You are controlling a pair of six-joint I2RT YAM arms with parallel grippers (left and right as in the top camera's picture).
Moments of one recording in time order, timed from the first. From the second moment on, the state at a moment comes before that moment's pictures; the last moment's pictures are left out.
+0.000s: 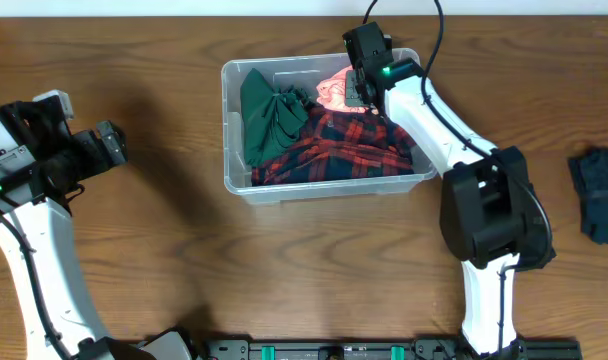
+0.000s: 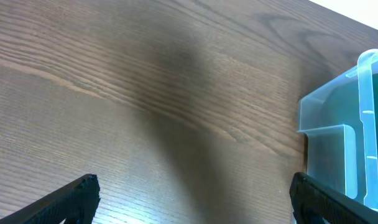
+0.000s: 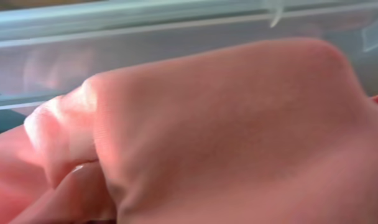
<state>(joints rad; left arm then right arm) 0.52 1.36 1.17 -0.71 0.34 0.06 0.40 2.21 1.82 -0.68 0.23 0.41</state>
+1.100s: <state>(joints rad) 0.52 1.36 1.17 -0.71 0.34 0.06 -0.07 1.52 1.60 -1.33 0.14 0.63</state>
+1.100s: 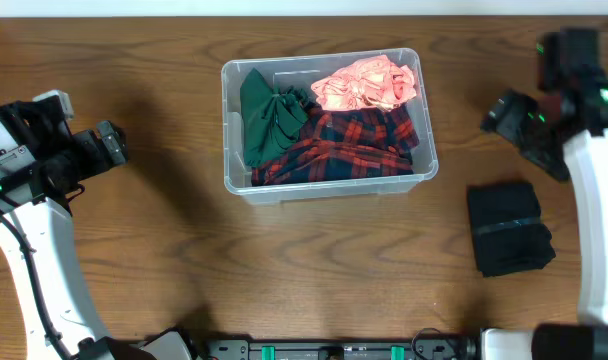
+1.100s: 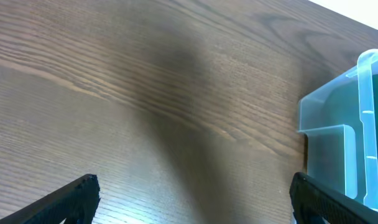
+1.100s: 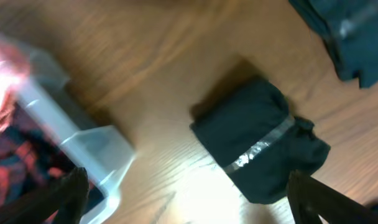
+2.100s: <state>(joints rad) 0.52 1.36 1.17 -0.71 0.34 0.06 -0.45 1.10 0.62 -0.82 0.02 0.72</state>
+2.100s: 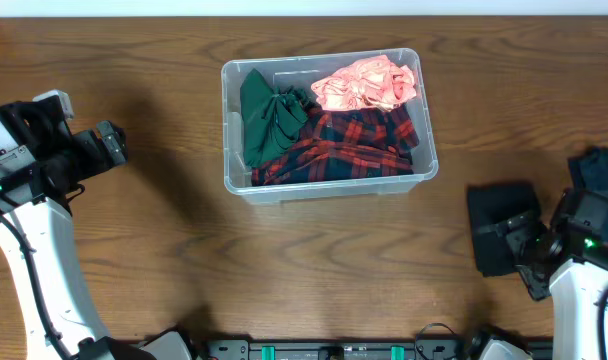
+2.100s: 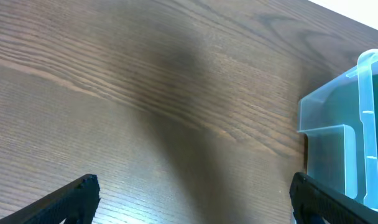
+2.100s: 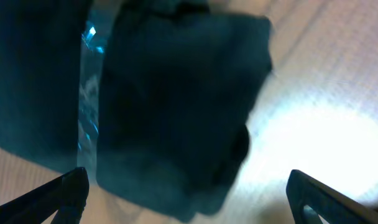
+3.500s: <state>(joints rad) 0.52 1.36 1.17 -0.71 0.34 0.06 -0.38 1.11 0.97 -0.54 -0.65 0.20</state>
